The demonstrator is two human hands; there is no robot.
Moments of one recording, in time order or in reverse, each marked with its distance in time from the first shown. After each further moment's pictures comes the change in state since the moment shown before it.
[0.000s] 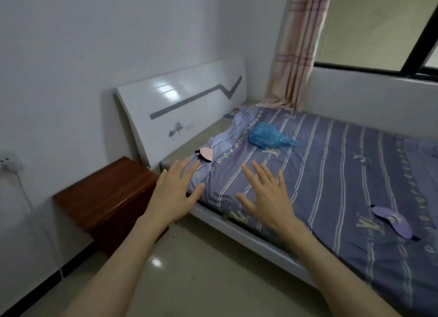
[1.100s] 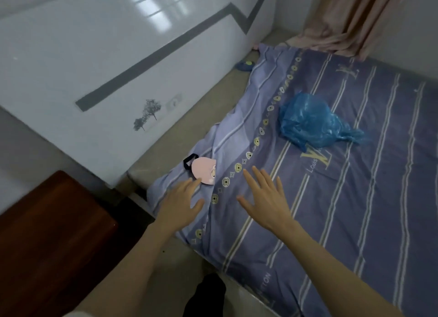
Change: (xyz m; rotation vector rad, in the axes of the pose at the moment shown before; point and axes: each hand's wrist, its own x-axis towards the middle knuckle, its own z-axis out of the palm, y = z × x) left_hand 0.439 -0.250 0.322 -0.233 -0.500 -0.311; right_hand 0.478 0.173 0.313 0.088 -0.419 0.115
